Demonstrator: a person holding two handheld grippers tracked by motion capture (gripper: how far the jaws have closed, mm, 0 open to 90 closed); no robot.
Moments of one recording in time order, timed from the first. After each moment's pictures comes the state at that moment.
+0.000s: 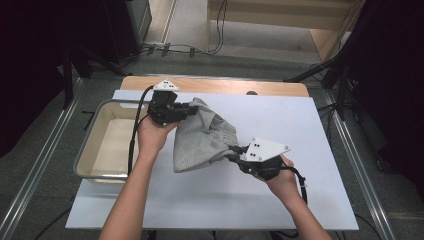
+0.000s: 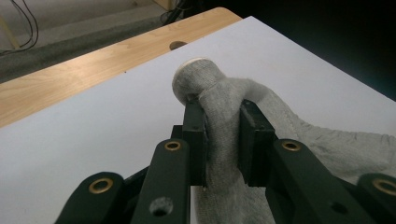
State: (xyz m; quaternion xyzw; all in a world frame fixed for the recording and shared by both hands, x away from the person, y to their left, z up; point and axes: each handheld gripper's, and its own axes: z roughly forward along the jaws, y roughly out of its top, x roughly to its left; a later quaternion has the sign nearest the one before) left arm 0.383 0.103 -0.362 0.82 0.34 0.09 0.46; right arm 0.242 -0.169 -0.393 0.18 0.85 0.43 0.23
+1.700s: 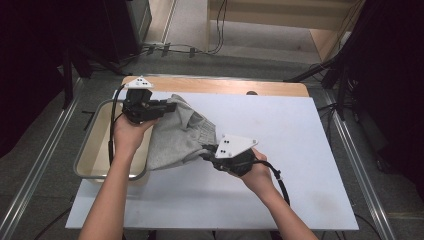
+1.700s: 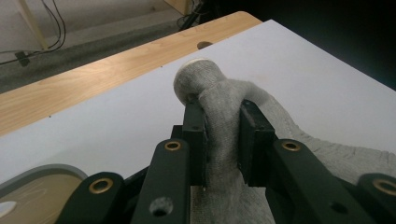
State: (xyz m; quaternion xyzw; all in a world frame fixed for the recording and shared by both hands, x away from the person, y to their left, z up) left arm 0.382 0.158 -0.352 0.81 0.35 0.11 0.46; right arm 0.257 -0.111 -0.391 0.14 0.86 0.44 0.21
